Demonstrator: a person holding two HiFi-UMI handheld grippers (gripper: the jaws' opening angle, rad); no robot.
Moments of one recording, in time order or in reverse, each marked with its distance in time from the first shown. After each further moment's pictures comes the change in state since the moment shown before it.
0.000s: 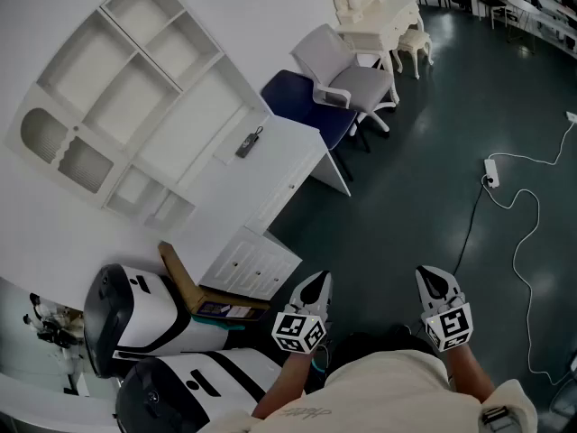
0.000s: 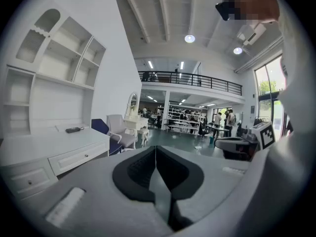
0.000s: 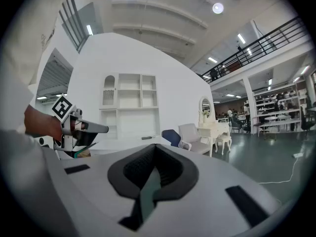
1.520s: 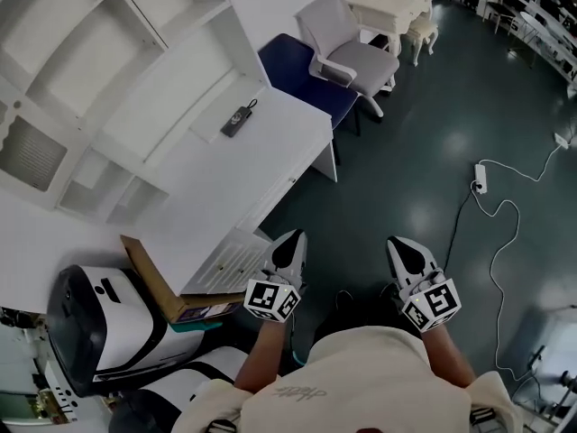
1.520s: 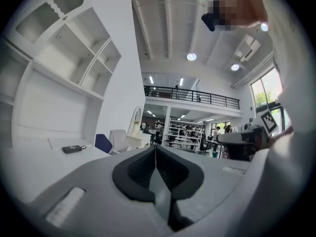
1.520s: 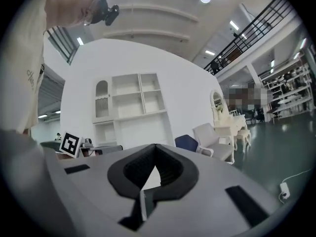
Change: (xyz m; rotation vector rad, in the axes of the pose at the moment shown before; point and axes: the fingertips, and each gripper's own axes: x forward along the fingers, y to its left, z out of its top) left arm 0.106 0.263 0.080 -0.042 -0.210 -0.056; right arm 0.284 0.057 0.091 0.122 -0.041 0.083
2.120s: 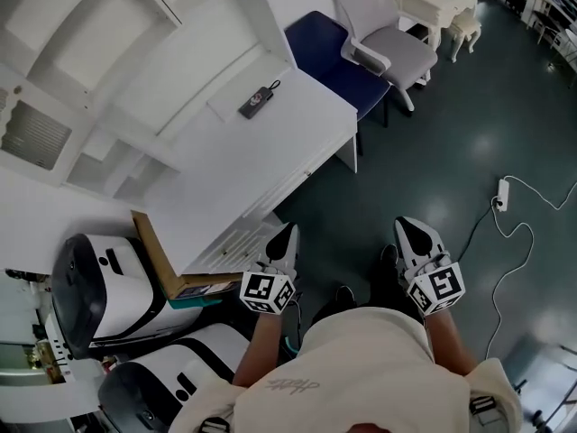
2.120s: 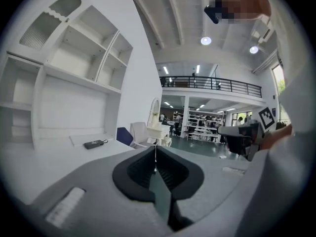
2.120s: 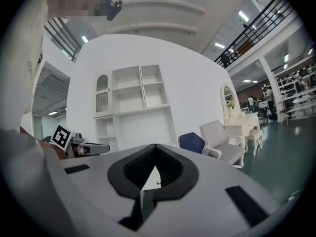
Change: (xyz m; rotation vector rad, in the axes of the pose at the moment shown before) left arm 0.038 0.056 -0.017 0.005 0.117 0.220; right arm 0.089 -0.079 -0.001 -0.043 0.051 0.107
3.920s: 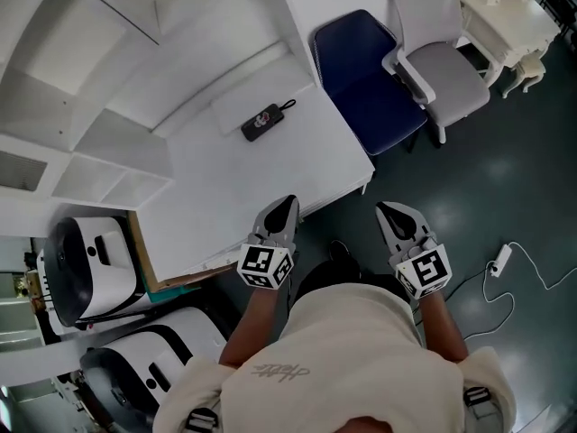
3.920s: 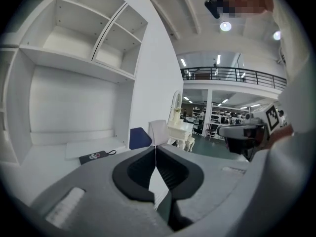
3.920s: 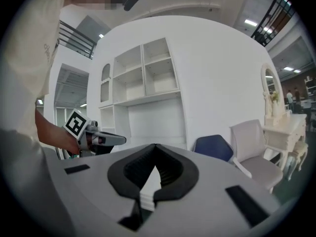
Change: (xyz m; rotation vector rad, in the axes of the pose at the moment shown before) left arm 0.292 0.138 0.054 -0.047 0.063 0.237; right arm 0.308 -0.174 0.031 -0.120 0.128 0.375
